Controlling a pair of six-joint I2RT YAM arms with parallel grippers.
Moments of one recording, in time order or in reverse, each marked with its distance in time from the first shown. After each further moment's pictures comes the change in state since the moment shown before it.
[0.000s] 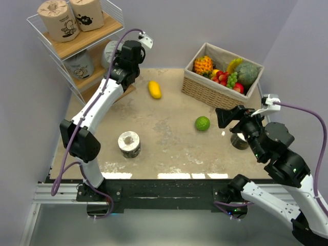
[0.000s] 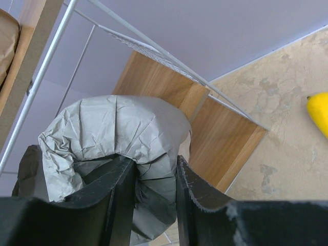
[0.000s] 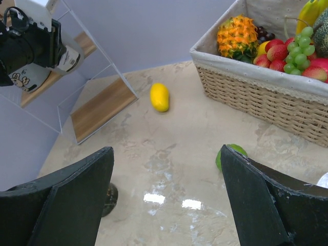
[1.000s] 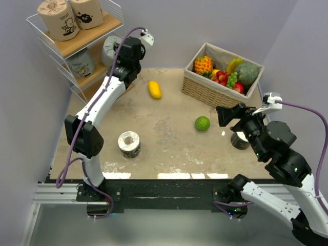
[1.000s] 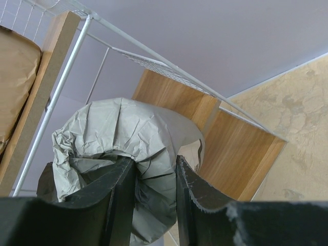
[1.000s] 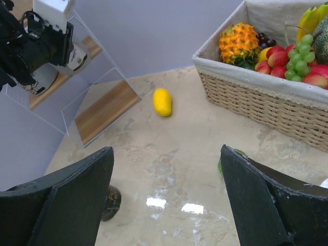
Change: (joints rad) left arm 0.023 0.073 0.041 0.129 -0.011 0.126; right arm 0.000 0.013 0.027 0.005 0.002 -0.005
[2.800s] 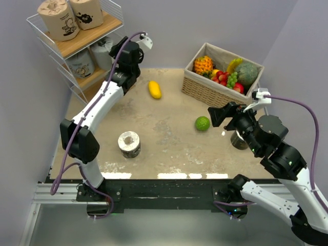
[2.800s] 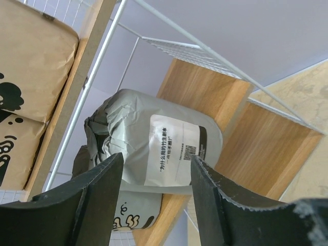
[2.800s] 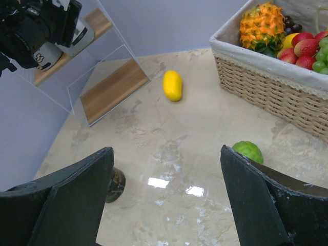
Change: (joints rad) left arm -0.016 -0.082 -0.135 0.126 -0.082 0.120; right arm 0.000 0.072 0.023 -0.017 -0.095 -0.003
